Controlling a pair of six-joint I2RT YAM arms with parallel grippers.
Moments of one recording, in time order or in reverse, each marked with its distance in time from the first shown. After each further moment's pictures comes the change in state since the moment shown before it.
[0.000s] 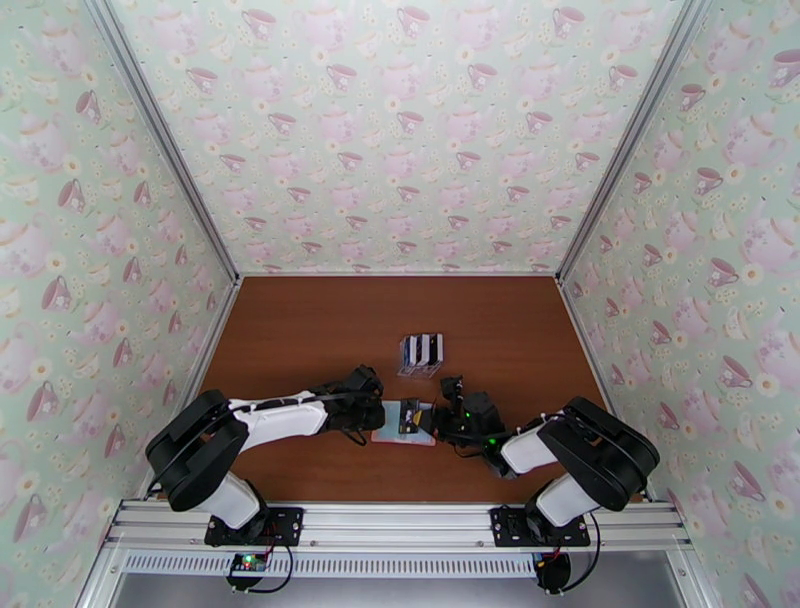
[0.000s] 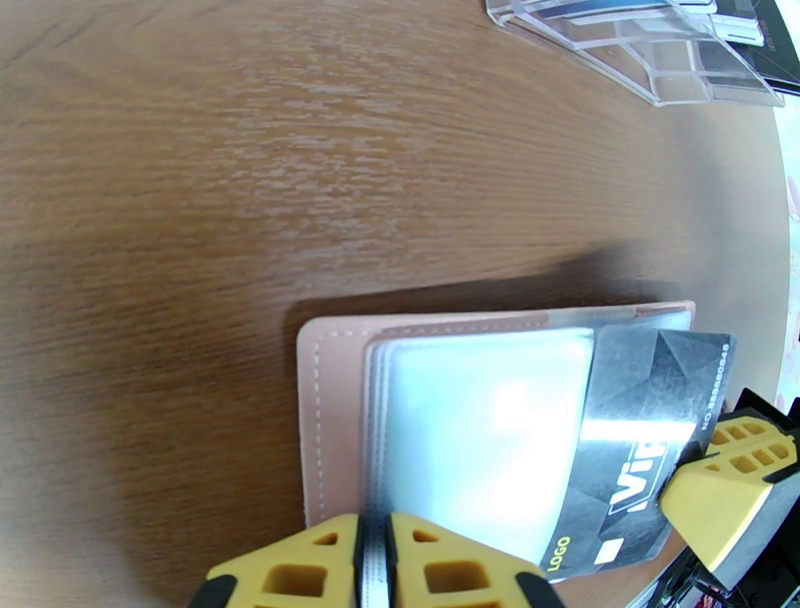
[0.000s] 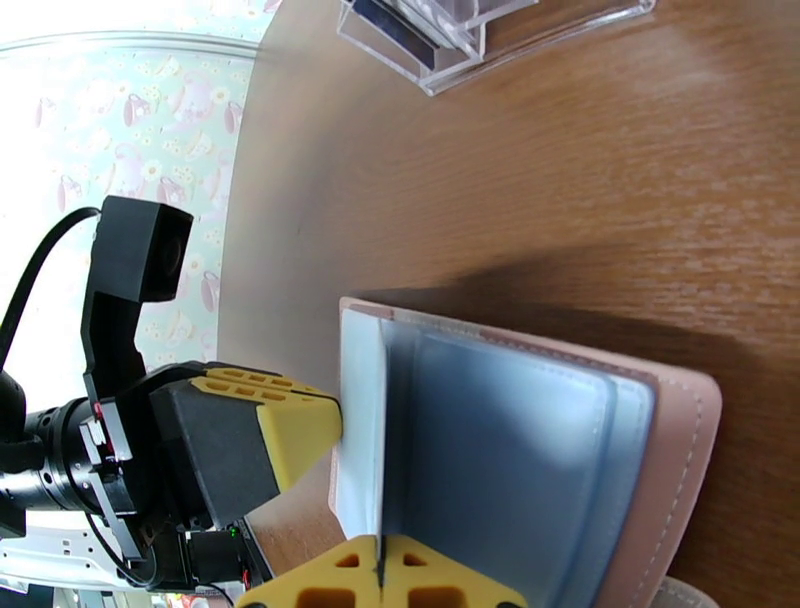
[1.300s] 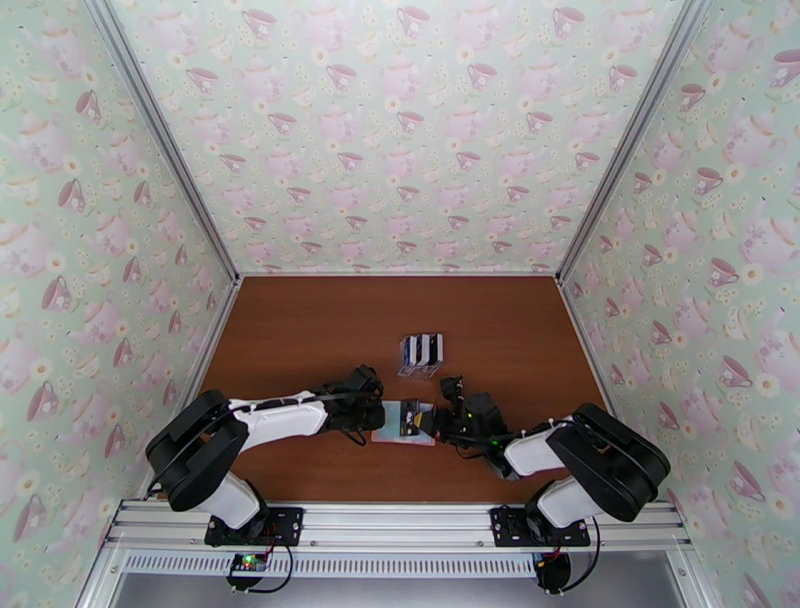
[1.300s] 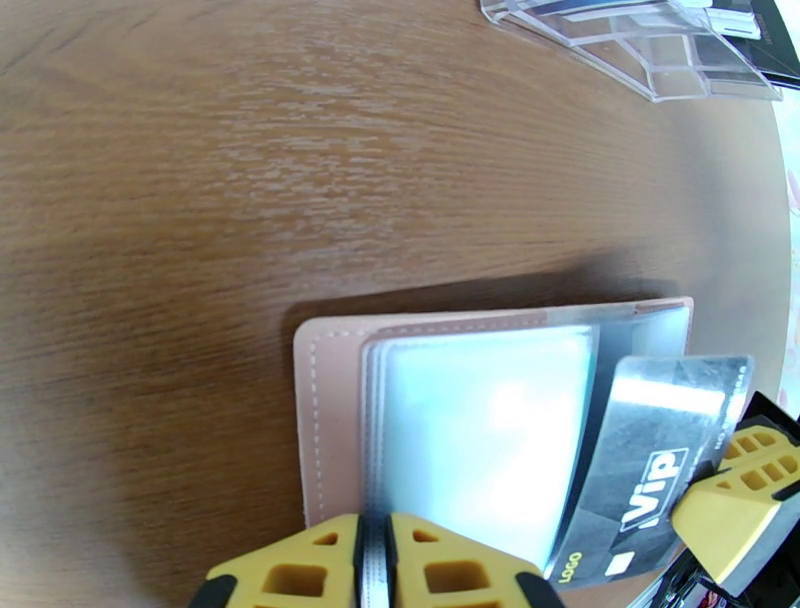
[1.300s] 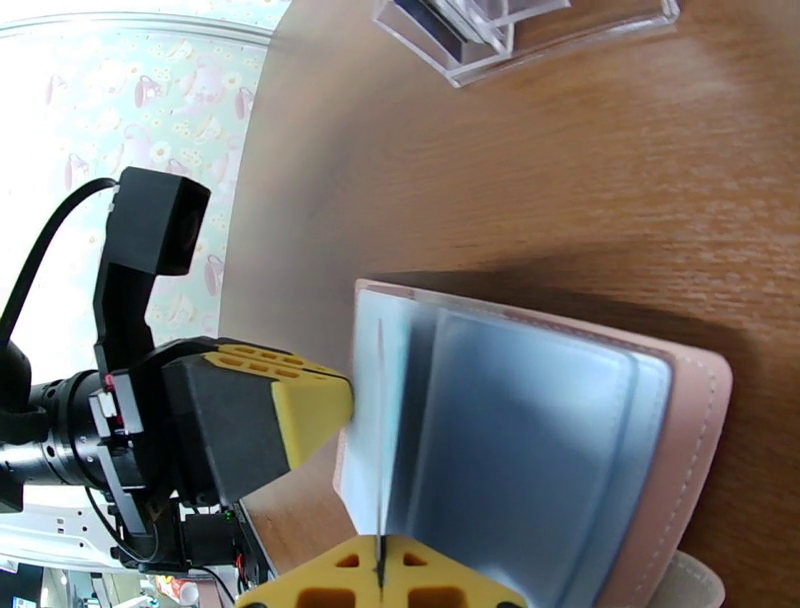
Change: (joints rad) left arm 0.000 0.000 0.000 0.000 0.000 0.011; right arm 0.000 -0.068 -0.003 -0.054 -0.028 -0.046
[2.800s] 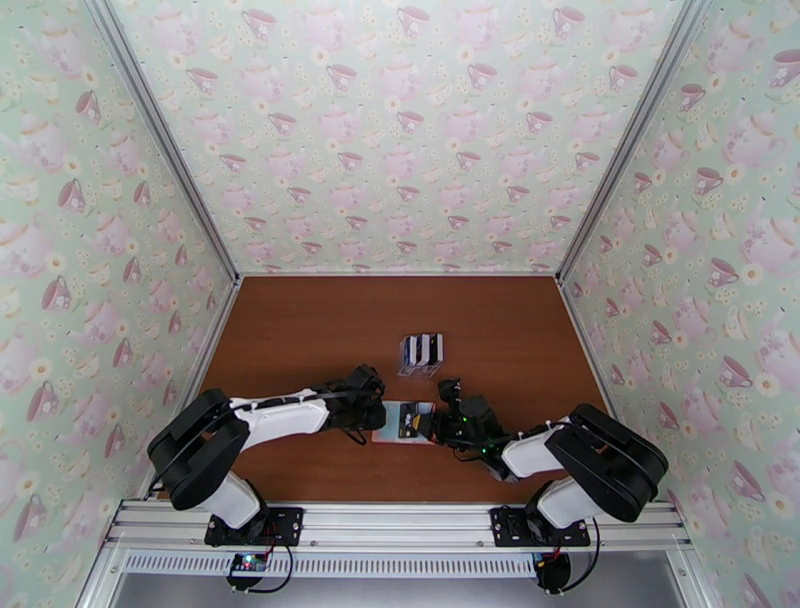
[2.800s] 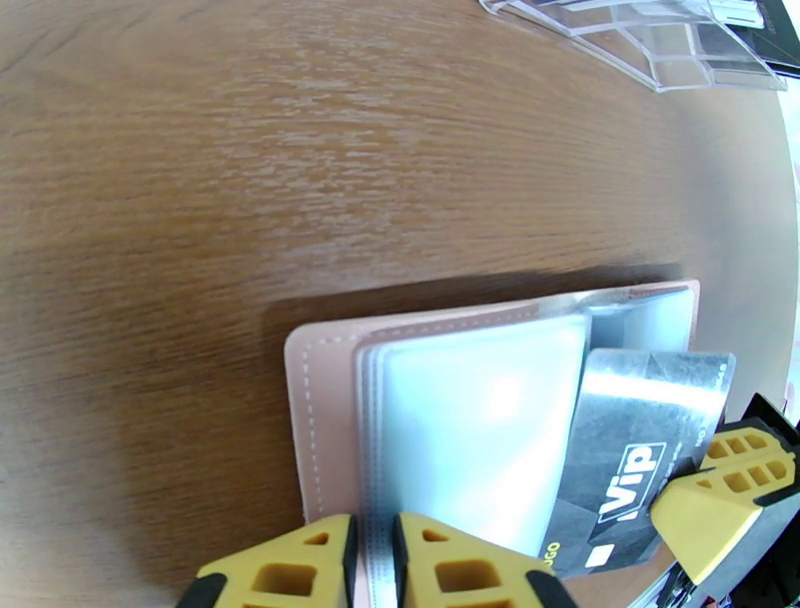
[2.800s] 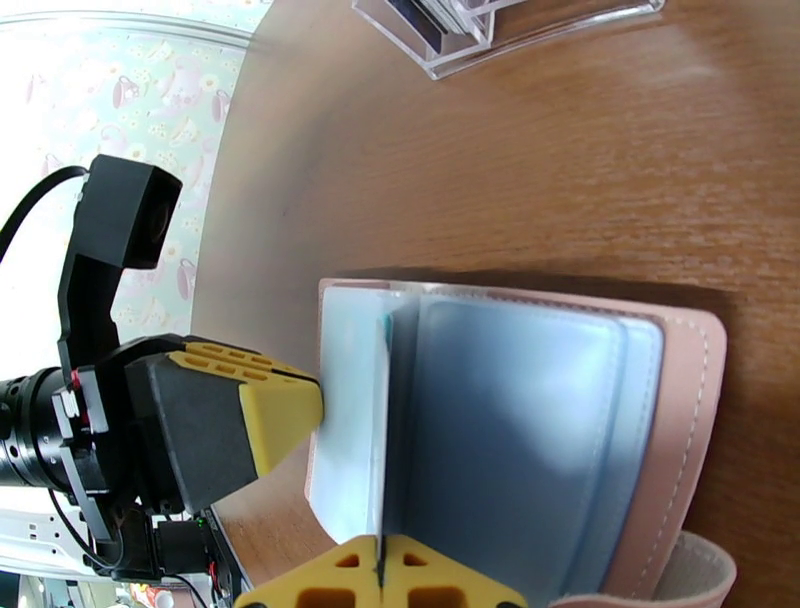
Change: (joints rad) left arm 0.000 0.007 0.021 -0.032 0.000 0.016; right arm 0.052 0.020 0.003 -0.013 0.097 -0.018
